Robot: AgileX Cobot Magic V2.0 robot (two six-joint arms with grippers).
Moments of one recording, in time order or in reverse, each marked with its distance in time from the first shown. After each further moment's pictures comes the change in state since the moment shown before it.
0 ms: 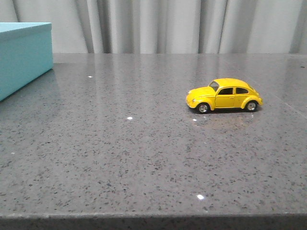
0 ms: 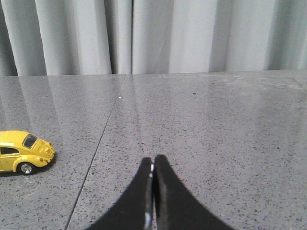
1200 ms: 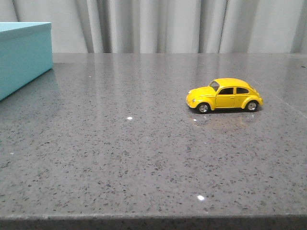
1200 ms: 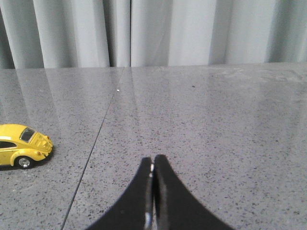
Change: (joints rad) left arm 0.000 0.000 -0.013 0.000 -0.084 0.000; right arm 0.000 0.000 -0.031 0.000 0.067 0.000
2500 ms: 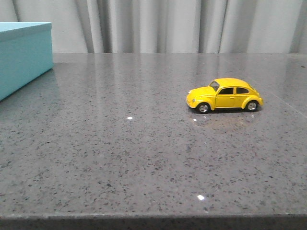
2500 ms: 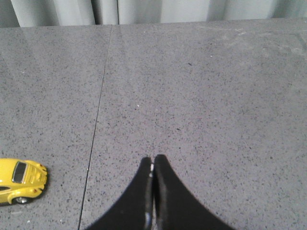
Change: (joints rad) left arm 0.000 0.561 -0.457 -0.018 0.091 0.000; right arm 0.000 0.618 -0.553 0.004 0.266 0.002
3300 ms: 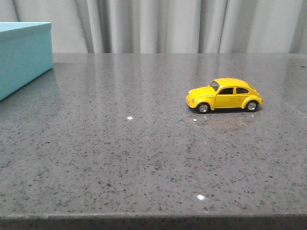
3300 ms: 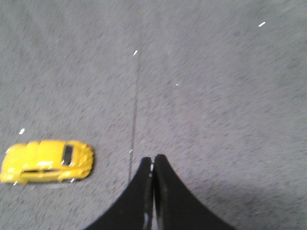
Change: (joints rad) left arm 0.000 0.023 0.000 0.000 -0.051 0.000; right arm 0.134 0.257 -0.260 0.063 0.239 0.000
